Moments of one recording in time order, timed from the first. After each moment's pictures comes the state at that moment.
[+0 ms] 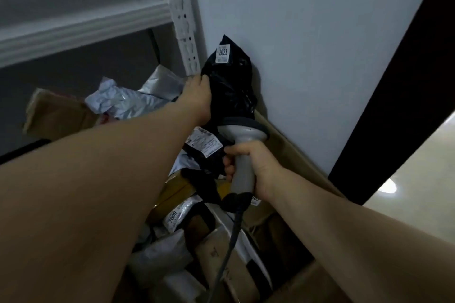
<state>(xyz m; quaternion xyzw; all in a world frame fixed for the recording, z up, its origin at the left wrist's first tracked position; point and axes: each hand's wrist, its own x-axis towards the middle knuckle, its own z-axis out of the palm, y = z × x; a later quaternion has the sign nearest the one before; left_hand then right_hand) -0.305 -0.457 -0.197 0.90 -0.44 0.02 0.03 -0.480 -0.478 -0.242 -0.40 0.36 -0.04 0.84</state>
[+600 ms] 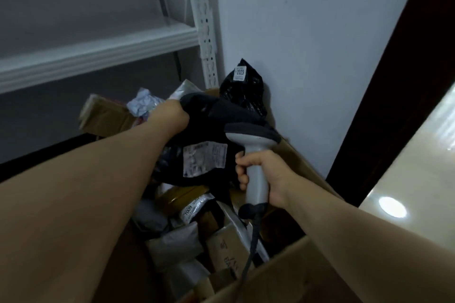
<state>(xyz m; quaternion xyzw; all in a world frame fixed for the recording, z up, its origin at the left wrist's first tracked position) -0.333 -0.346 -0.140 0.96 -0.23 0.00 0.16 -0.530 -0.435 -0.193 -0.47 0.29 -0.04 0.83</state>
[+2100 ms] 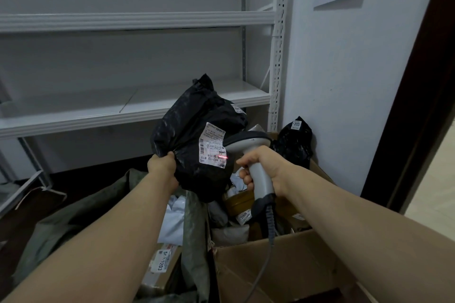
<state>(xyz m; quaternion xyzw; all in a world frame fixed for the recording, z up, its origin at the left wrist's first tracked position) -0.493 -0.065 -0.052 0.60 0.14 -0.01 0.79 -0.609 -0.237 -0.026 -0.62 0.21 0.09 0.75</state>
